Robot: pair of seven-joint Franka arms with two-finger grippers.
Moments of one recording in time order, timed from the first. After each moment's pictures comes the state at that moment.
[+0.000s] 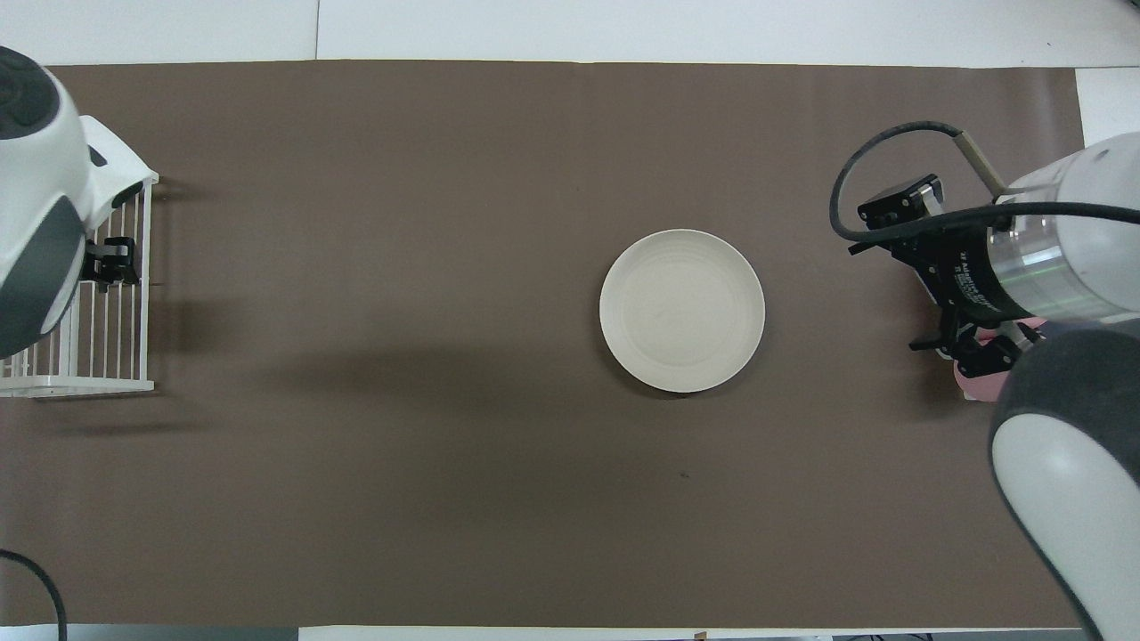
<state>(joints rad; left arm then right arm) -0.22 0.16 0.03 -1.66 0.64 1.56 -0.24 0.05 -0.05 0.18 -1.61 0.07 1.59 1.32</state>
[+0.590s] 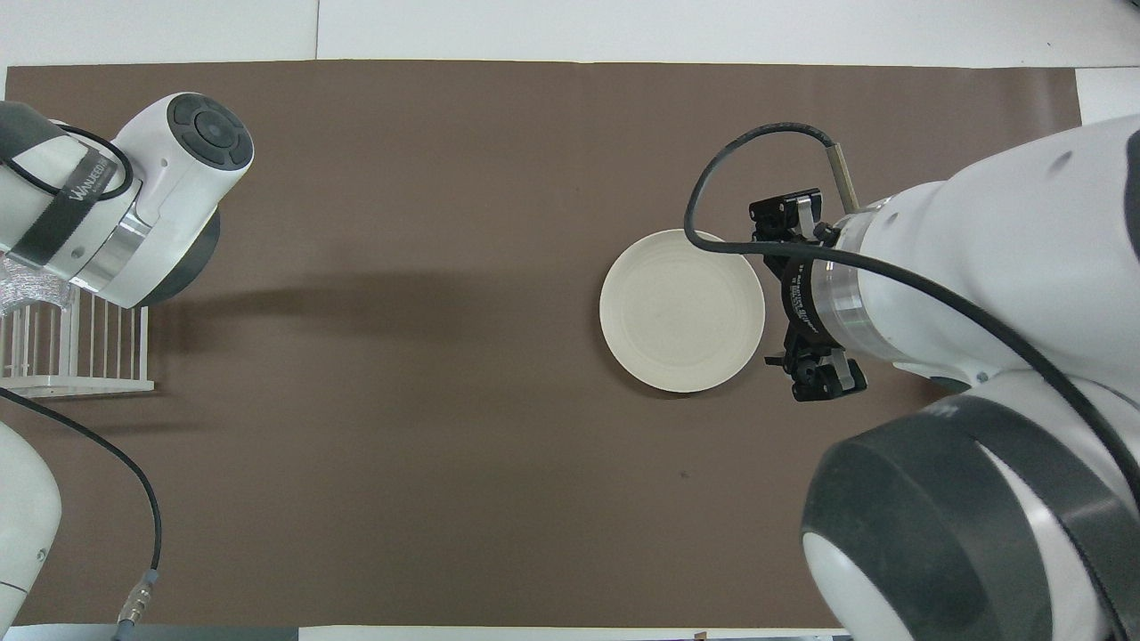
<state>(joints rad) -0.20 0.38 0.04 -1.67 0.90 1.69 -0.32 0.06 -0.04 0.34 -1.63 0.07 1.71 1.76</state>
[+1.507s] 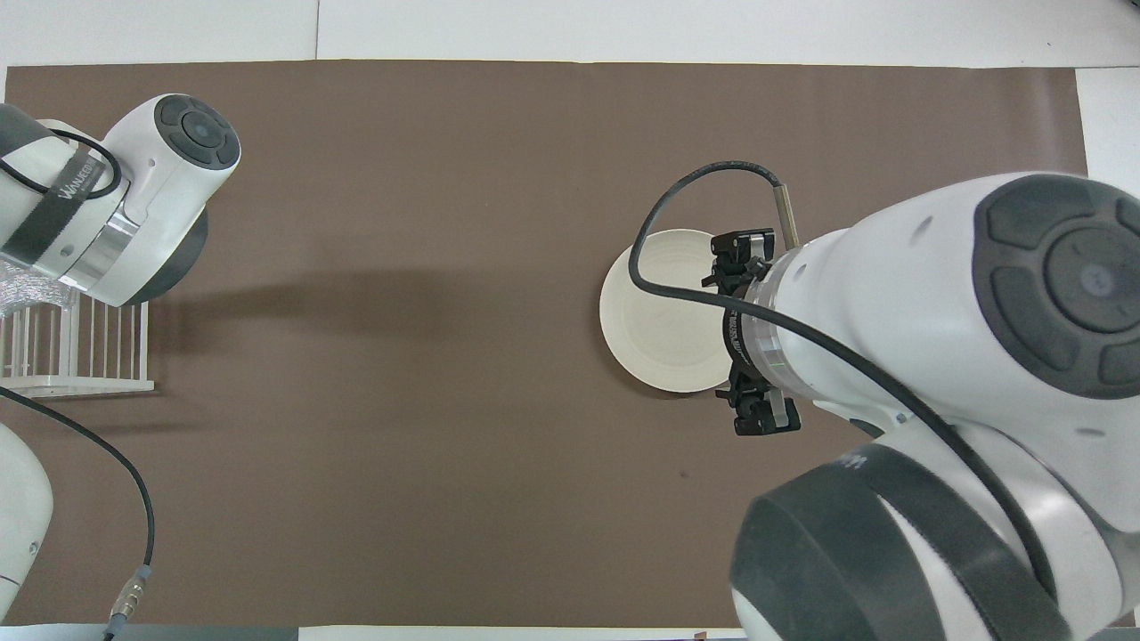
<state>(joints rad) -0.18 0.38 0.04 -1.67 0.90 1.70 -0.42 0.12 -0.05 0.34 -1.66 0.07 1.70 1.94</state>
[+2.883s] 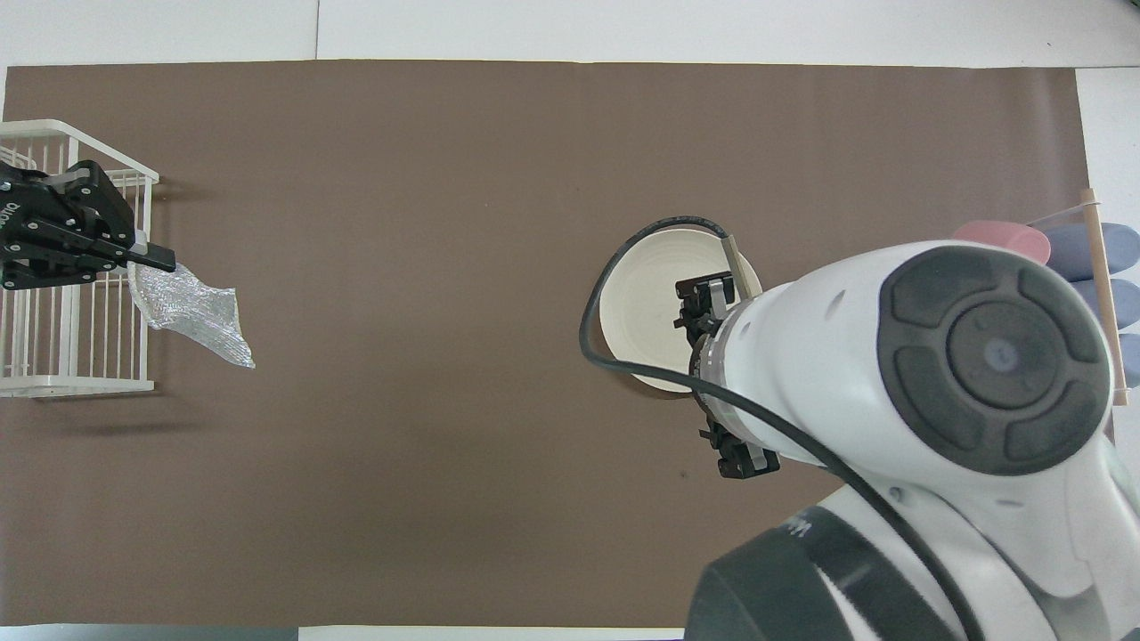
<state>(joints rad) -0.01 0.13 0.07 -1.46 -0.63 1.36 -0.42 0.19 -0.08 0.34 -1.70 0.07 1.67 1.88</state>
